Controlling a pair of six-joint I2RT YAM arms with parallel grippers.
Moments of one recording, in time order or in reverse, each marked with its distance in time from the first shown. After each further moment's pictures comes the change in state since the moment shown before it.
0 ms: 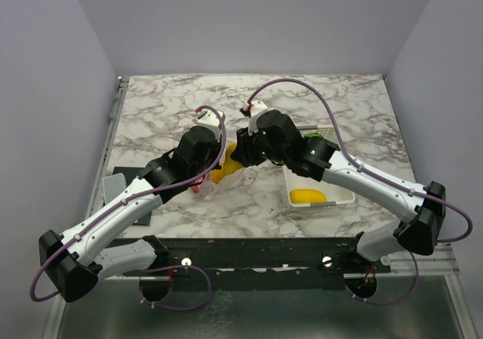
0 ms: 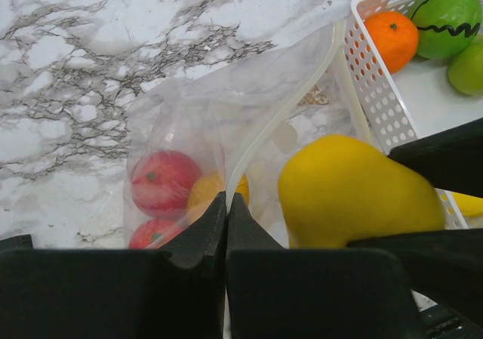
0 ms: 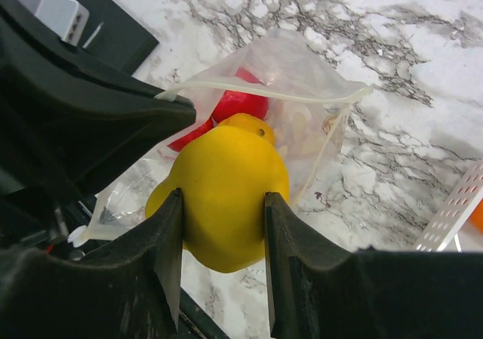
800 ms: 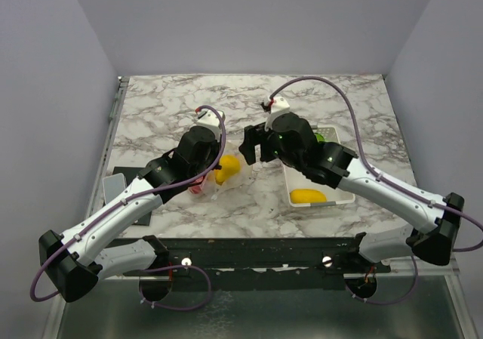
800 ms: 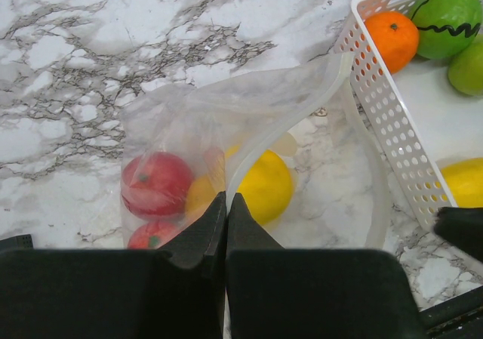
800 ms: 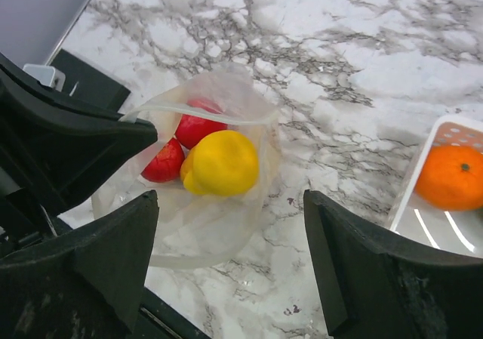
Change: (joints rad) left arm 0.001 0.000 0.000 0.000 0.000 0.000; right arm 0.014 -0.063 -0.059 0.034 0.170 0.048
